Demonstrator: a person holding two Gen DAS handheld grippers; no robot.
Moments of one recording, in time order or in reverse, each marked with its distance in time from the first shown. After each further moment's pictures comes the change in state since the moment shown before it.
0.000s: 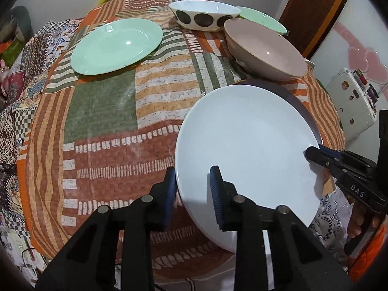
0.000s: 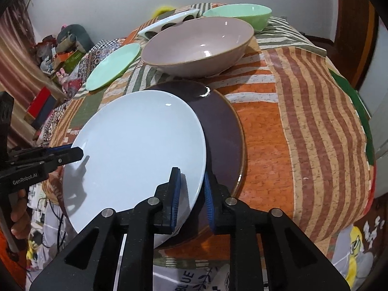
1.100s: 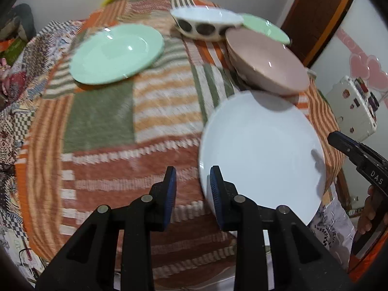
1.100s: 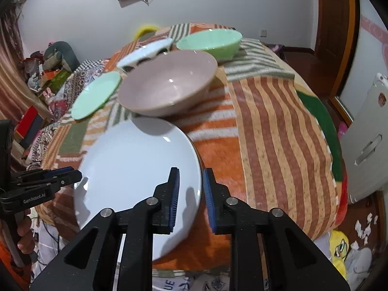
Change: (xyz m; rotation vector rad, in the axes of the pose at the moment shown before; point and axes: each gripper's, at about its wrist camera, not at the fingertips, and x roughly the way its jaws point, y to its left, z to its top) left arm -0.007 0.006 0.012 -0.028 -0.052 0.005; right arm -0.037 -0.007 0.026 0.007 -0.114 -0.093
